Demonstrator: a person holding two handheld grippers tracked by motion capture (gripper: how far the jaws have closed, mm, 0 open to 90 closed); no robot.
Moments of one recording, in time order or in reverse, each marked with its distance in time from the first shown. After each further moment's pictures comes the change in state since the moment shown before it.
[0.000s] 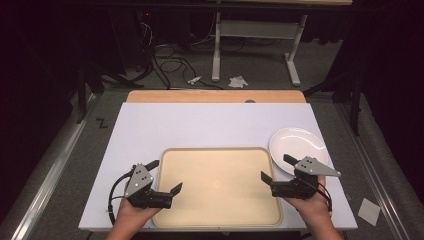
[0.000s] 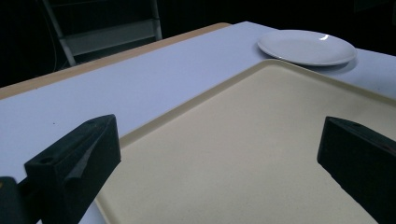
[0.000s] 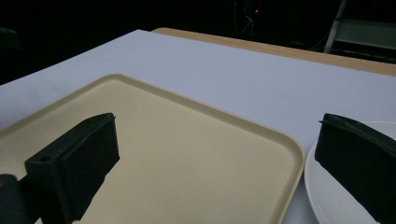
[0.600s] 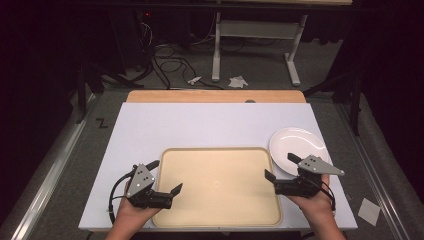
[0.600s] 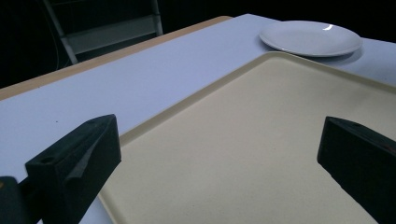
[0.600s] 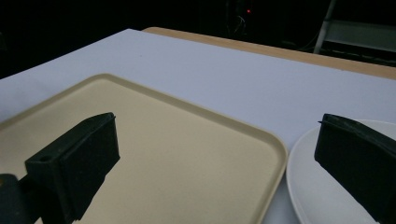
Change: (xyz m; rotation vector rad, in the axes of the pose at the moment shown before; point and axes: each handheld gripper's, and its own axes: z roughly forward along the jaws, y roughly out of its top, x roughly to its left) left arm 0.000 -0.001 0.002 0.022 0.010 0.029; right arm -0.009 0.001 -0.003 0.002 -0.033 -0.005
